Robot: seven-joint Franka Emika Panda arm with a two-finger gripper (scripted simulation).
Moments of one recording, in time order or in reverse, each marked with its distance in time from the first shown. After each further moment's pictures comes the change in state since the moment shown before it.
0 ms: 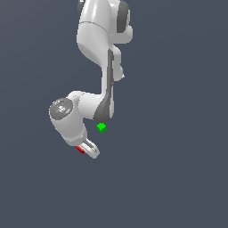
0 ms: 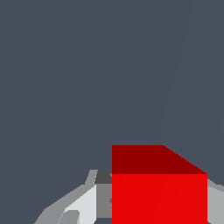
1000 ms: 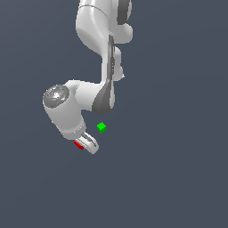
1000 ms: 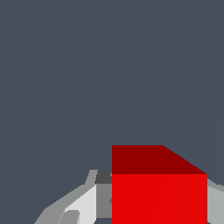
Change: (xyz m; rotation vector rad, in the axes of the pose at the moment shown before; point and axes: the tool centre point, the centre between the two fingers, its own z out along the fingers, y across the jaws) arm -0.004 0.001 -0.045 0.001 0.002 0.000
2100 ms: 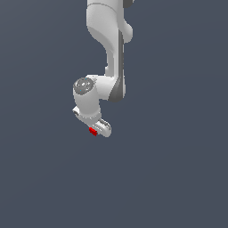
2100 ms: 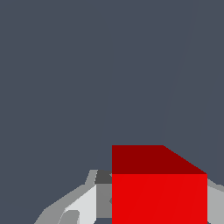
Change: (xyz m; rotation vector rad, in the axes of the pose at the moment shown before) arm -0.100 0.012 0.035 0.000 -0.001 -0.001
